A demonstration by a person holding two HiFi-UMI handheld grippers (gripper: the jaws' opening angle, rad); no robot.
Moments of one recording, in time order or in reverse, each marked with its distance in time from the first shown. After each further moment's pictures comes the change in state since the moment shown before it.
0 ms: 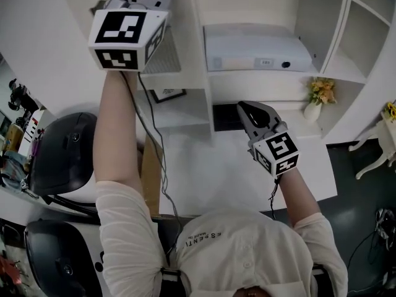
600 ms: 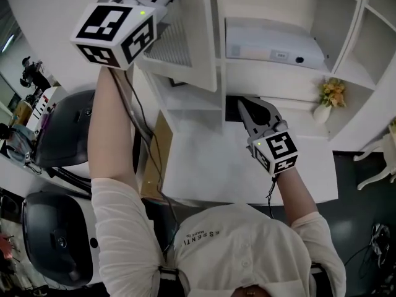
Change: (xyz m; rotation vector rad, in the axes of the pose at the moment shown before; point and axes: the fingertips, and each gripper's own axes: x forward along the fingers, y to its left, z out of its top) left arm -0.069 0.007 0.038 -0.099 -0.014 -0.088; right arm -0.011 0.054 0.018 0.005 -0.061 0.074
